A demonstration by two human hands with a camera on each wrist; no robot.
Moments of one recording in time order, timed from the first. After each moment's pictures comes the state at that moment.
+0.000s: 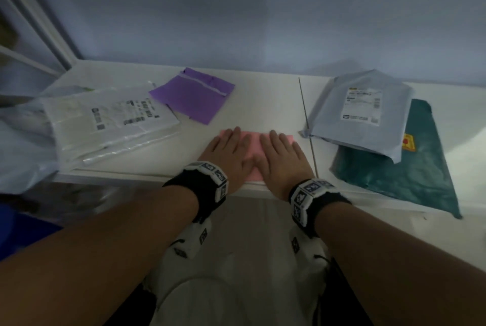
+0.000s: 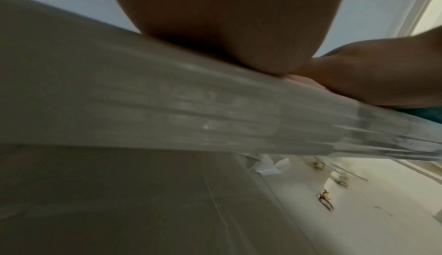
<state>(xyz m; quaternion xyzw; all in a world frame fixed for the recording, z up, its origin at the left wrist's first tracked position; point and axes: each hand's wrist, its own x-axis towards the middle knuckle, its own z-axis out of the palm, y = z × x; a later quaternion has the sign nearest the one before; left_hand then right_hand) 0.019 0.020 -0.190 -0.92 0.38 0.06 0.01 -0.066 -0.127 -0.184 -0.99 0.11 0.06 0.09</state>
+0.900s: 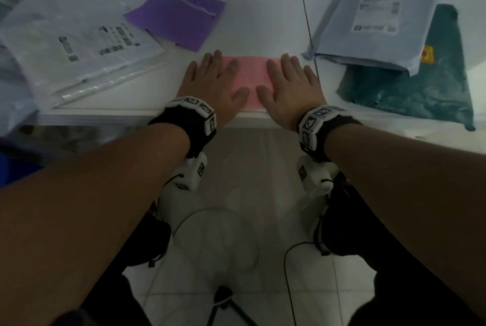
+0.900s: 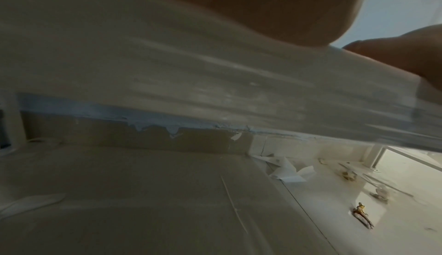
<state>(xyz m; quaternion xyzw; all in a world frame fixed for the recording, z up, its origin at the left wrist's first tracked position) 0.024 0.036 -0.195 -0.94 0.35 0.03 0.00 -0.075 -0.133 -0.194 -0.99 0.14 0.03 0.07</state>
